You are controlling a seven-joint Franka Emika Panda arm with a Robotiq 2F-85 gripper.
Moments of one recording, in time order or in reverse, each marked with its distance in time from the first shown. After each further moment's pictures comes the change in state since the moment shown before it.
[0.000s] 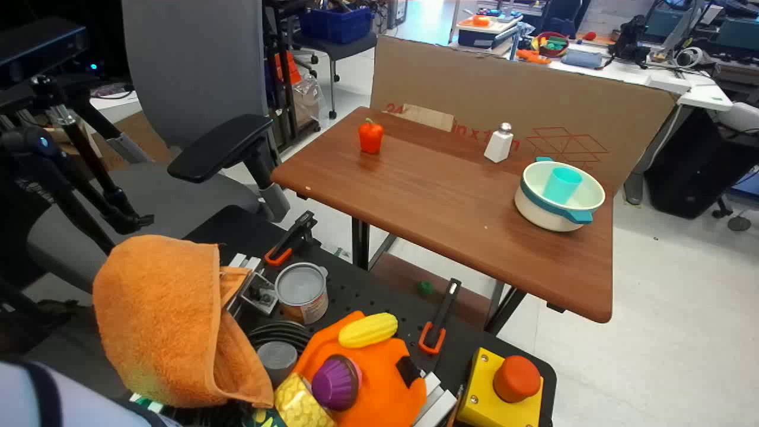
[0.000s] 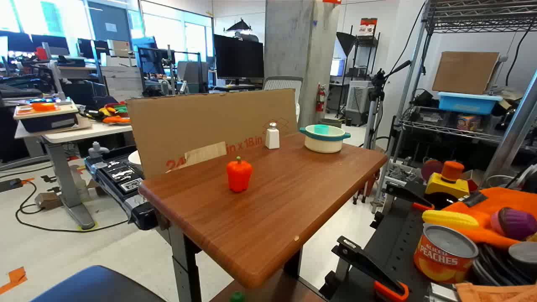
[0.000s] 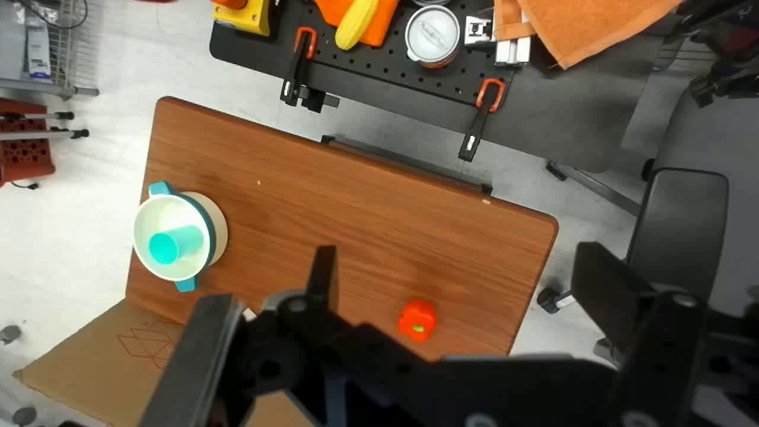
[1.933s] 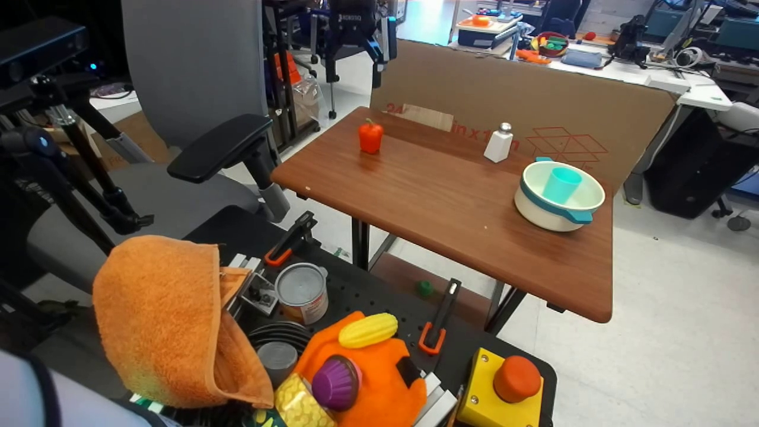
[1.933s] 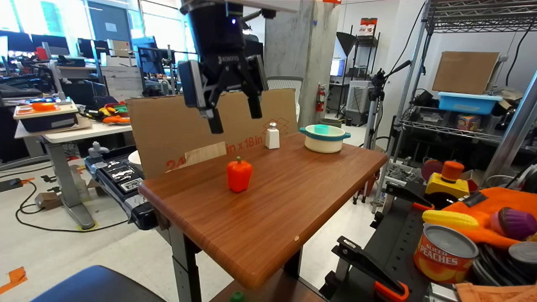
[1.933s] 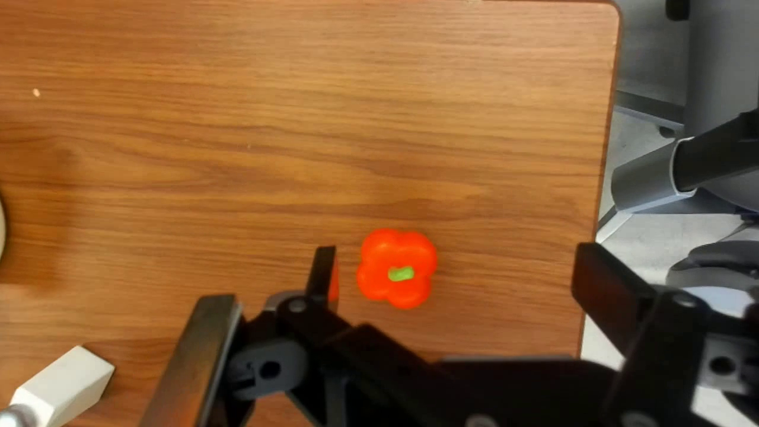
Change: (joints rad) arm 0.056 0.753 -0.135 0.191 -0.046 0.493 0.234
